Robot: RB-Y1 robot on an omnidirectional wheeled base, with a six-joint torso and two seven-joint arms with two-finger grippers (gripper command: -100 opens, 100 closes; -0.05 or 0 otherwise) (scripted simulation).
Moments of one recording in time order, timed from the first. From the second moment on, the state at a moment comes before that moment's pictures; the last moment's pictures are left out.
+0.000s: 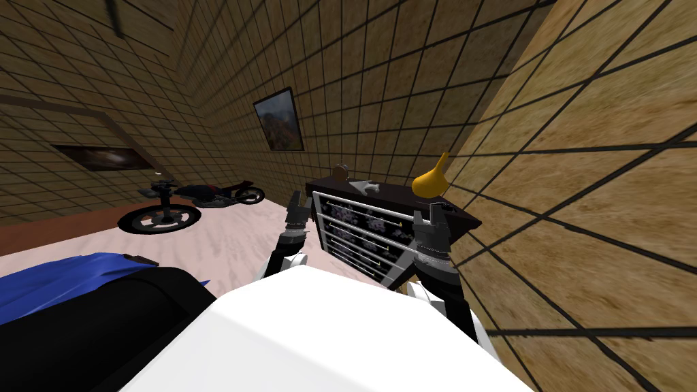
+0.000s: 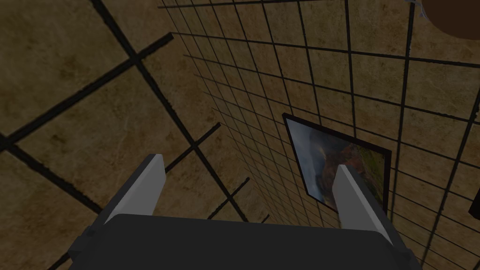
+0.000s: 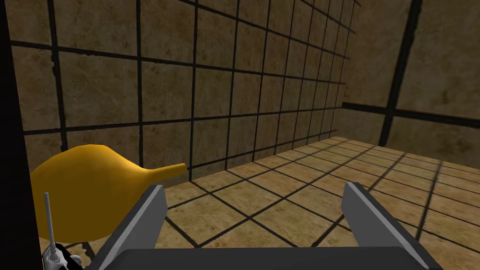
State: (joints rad) left arm 0.52 0.00 -0.04 -2.34 -0.03 -0.53 -0.06; right arm 0.50 -0.03 0.07 -2.37 0.11 -0.47 0.09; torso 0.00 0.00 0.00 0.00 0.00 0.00
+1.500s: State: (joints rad) left arm 0.52 0.00 -0.04 -2.34 -0.03 -0.53 -0.06; right arm 0.59 -0.43 -0.21 -2.21 0.35 -0.64 0.06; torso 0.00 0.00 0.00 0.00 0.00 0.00
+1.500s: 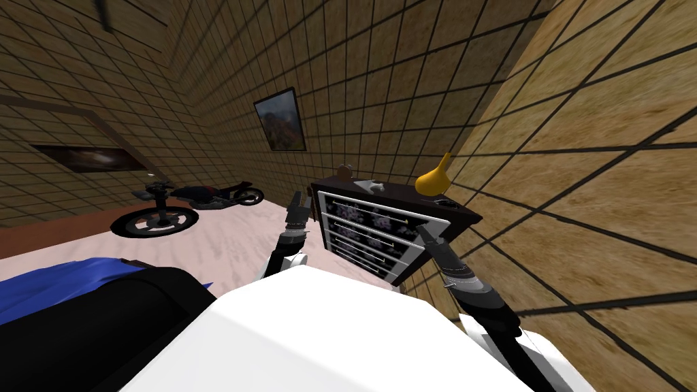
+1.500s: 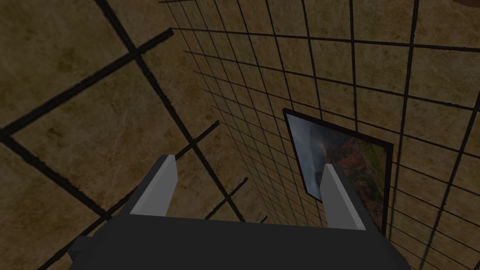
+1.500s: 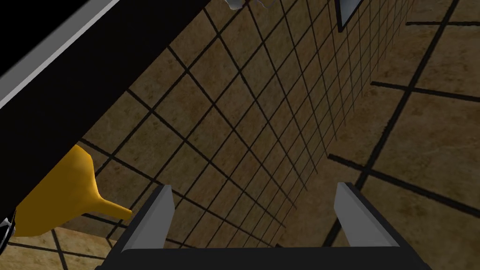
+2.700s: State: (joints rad) left arm 0.52 0.00 -0.04 -2.34 -0.03 -0.53 -0.06; right arm 0.70 -0.79 -0.48 -2.02 0.58 -0.81 0.02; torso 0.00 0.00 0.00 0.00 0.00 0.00
